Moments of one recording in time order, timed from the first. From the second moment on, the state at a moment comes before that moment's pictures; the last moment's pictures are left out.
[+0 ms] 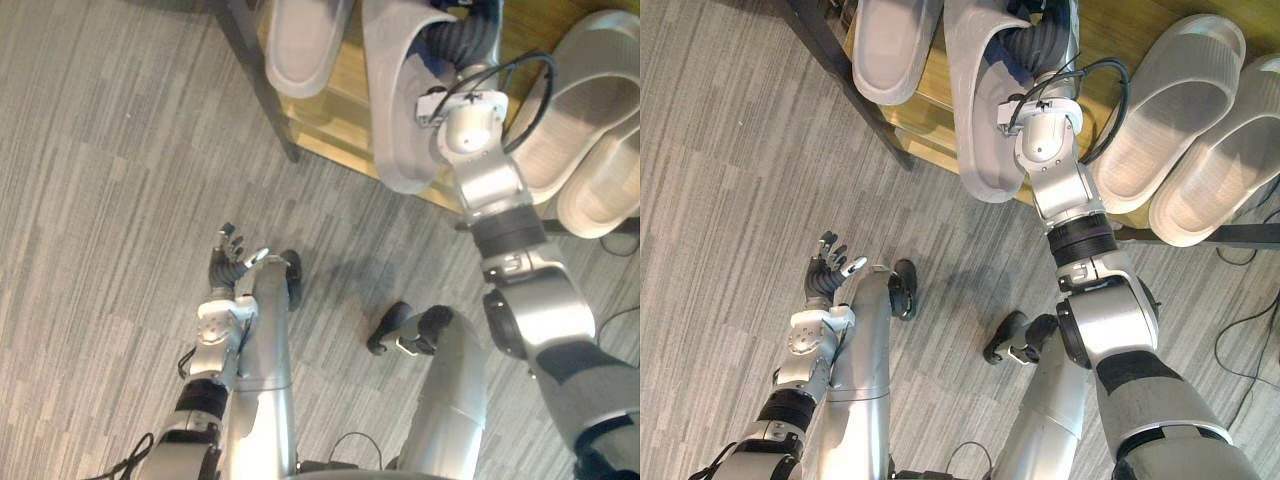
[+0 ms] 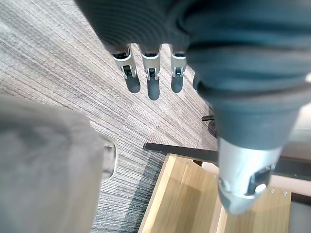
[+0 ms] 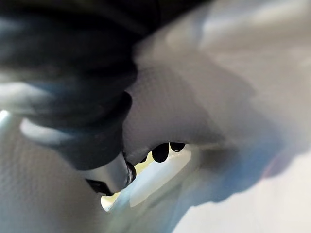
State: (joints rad) left arm -0.31 0.14 0.03 0.58 -0.27 -0.30 0.13; right arm -1.23 -0.37 0.16 0.66 -0.19 -0.10 -0.45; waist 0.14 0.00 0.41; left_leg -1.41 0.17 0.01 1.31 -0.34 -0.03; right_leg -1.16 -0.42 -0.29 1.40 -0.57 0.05
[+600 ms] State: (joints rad) left arm -0.36 0.12 0.00 0.62 -0.31 -0.30 0.17; right arm -1.34 -0.40 0.03 0.81 -0.07 -0.10 -0.61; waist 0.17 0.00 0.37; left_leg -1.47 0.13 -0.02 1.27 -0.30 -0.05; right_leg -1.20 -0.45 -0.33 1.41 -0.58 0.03
